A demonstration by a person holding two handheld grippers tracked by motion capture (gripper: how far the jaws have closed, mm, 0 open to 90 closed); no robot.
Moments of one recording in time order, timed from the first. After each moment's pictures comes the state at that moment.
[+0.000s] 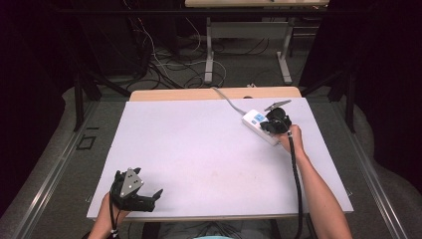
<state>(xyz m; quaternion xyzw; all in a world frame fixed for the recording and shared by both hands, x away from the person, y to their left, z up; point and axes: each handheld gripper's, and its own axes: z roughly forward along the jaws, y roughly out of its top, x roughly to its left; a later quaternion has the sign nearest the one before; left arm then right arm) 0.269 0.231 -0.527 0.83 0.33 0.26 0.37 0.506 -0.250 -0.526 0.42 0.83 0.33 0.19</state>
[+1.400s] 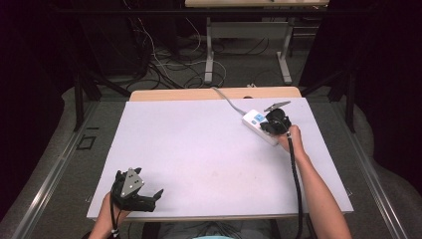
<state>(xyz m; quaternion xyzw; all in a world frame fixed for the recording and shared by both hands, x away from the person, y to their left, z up) 0.269 0.229 -0.527 0.83 0.33 0.25 0.37 0.504 -0.248 -0.528 0.42 0.82 0.32 0.20</state>
